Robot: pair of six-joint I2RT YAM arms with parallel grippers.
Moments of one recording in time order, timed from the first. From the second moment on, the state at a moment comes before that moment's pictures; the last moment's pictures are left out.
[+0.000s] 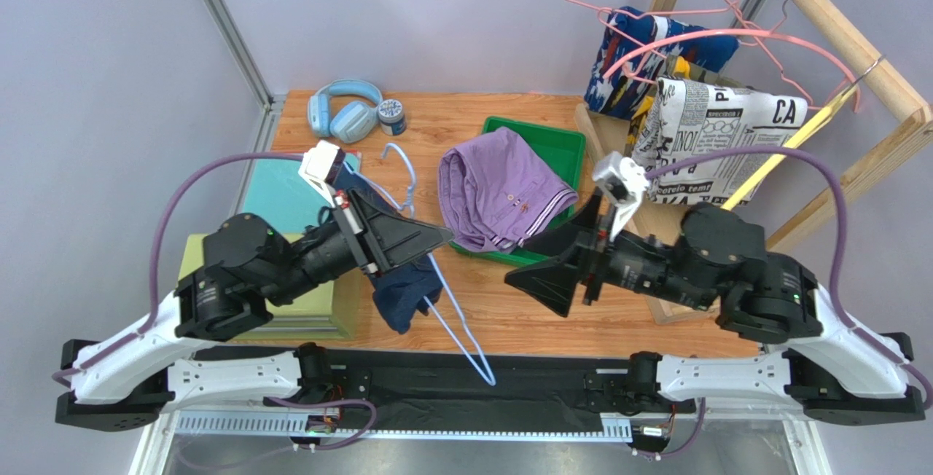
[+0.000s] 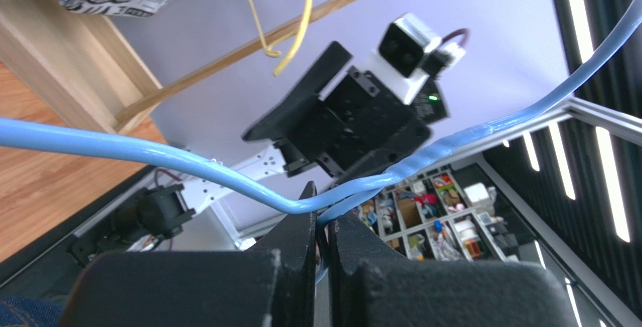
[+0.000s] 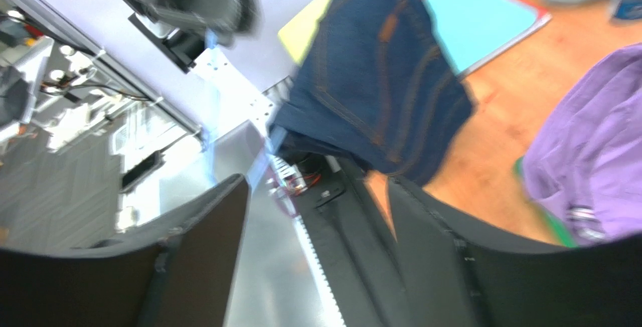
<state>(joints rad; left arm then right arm) -1.23 0.77 1.23 -0.29 -0.12 -1.13 1.31 0.89 1.48 -0.68 0.10 0.44</state>
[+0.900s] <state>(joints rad) -1.23 0.66 1.30 -0.29 0.02 -1.24 1.46 1.09 1.07 0.19 0.01 0.11</state>
